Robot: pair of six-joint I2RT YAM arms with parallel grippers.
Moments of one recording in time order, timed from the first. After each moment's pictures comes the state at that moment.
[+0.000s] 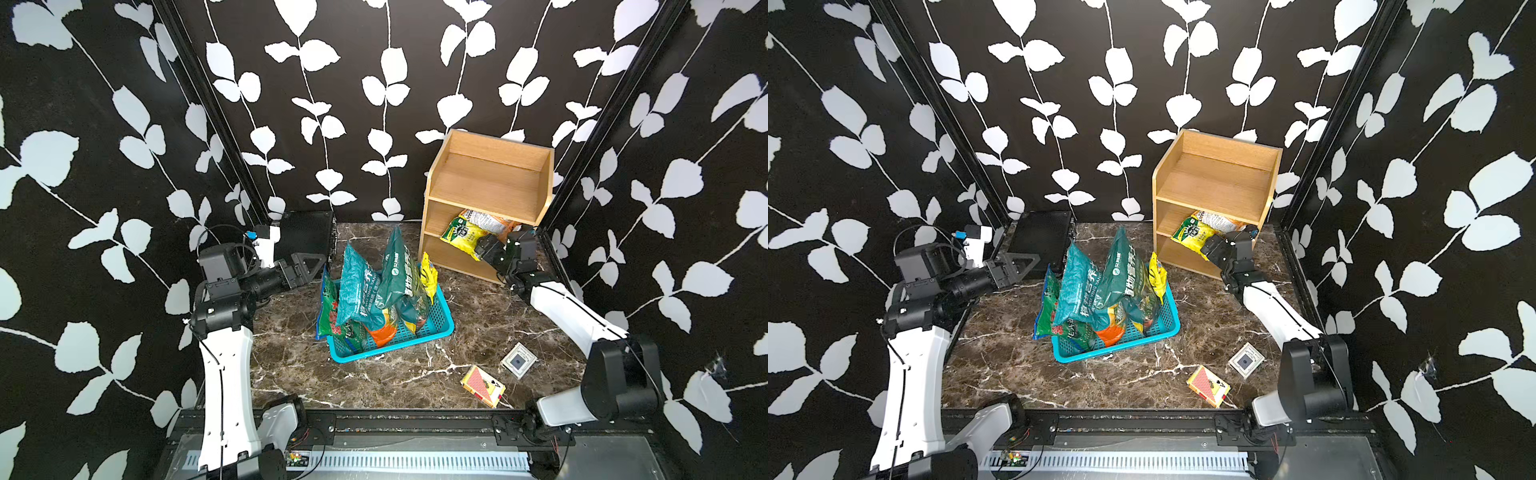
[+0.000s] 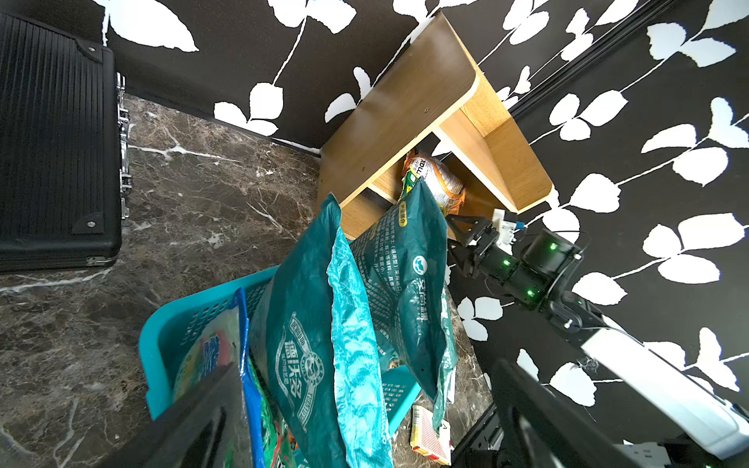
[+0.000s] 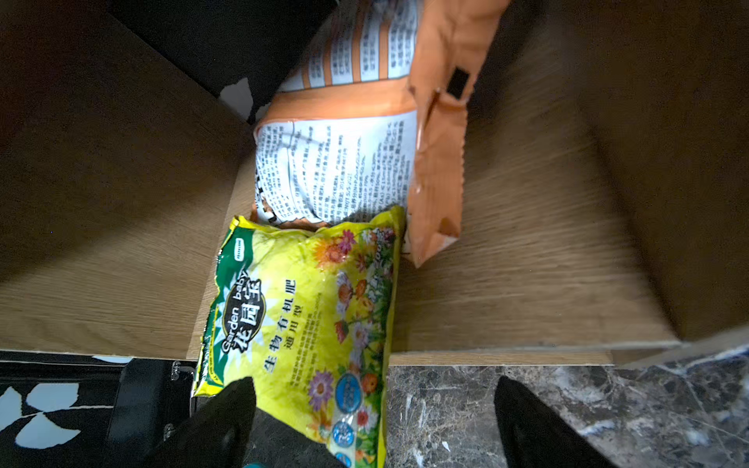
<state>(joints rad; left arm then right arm) 0.26 0.98 1.18 -0.74 0.98 -0.29 0.19 1.47 1.03 -0.05 0.00 0.77</state>
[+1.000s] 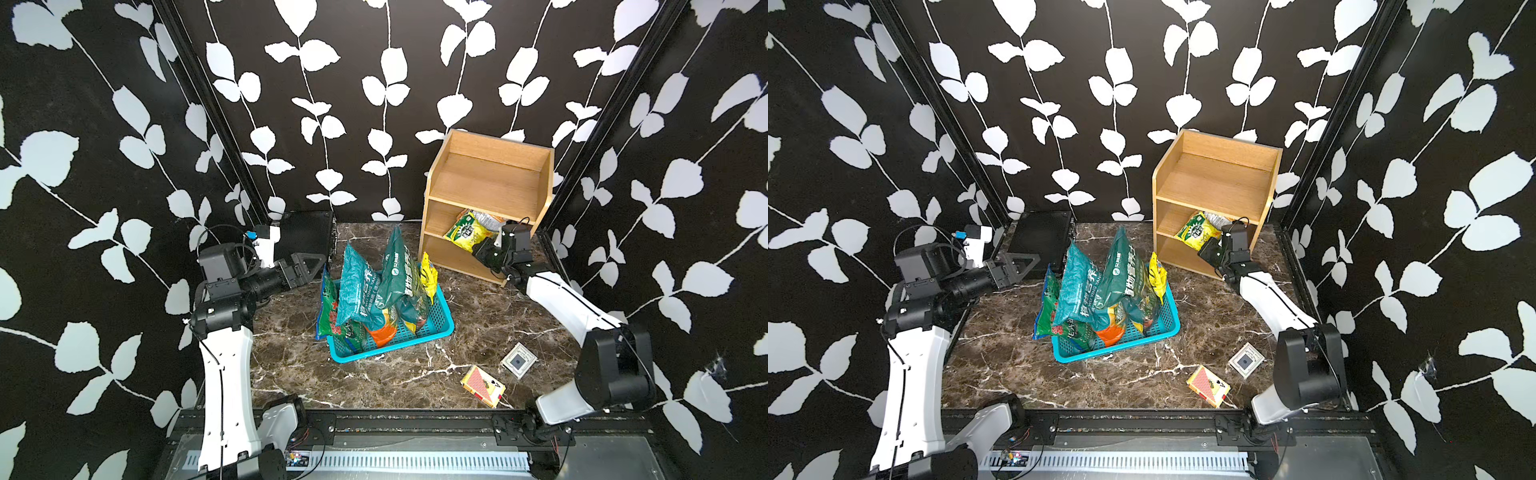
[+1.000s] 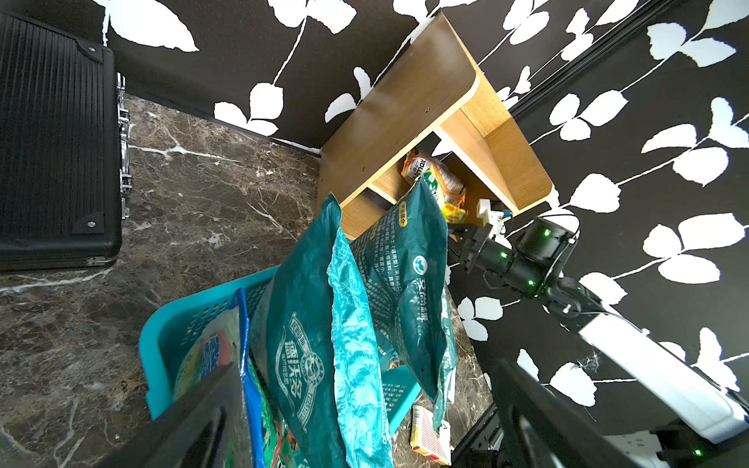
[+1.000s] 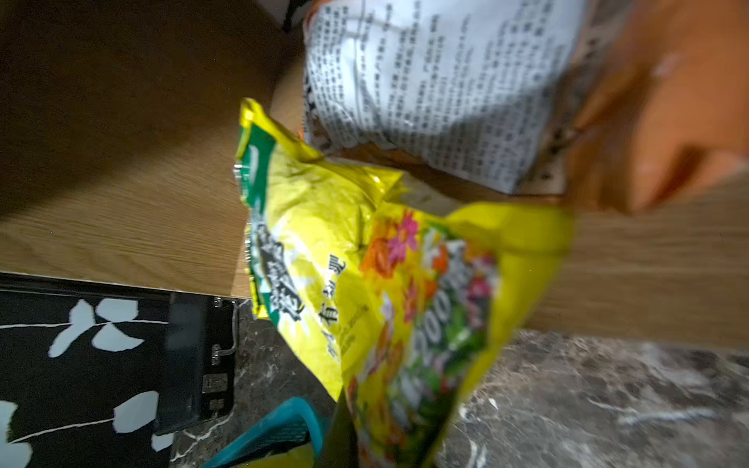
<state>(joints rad) 0.26 0.98 1.18 -0.74 0.98 -0.29 0.21 1.50 1.14 -0.21 -0.14 0.73</state>
